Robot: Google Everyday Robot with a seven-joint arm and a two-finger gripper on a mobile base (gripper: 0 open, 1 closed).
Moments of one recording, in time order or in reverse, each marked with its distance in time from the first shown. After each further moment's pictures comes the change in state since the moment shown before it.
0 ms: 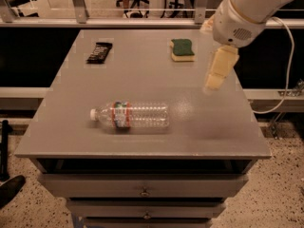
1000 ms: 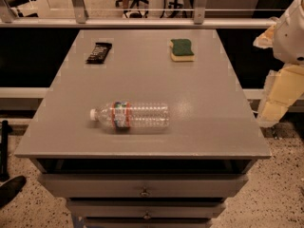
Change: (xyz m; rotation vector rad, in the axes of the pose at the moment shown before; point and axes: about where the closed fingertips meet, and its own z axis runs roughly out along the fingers) arm 0.067 0.089 -0.078 0.019 0.162 0.140
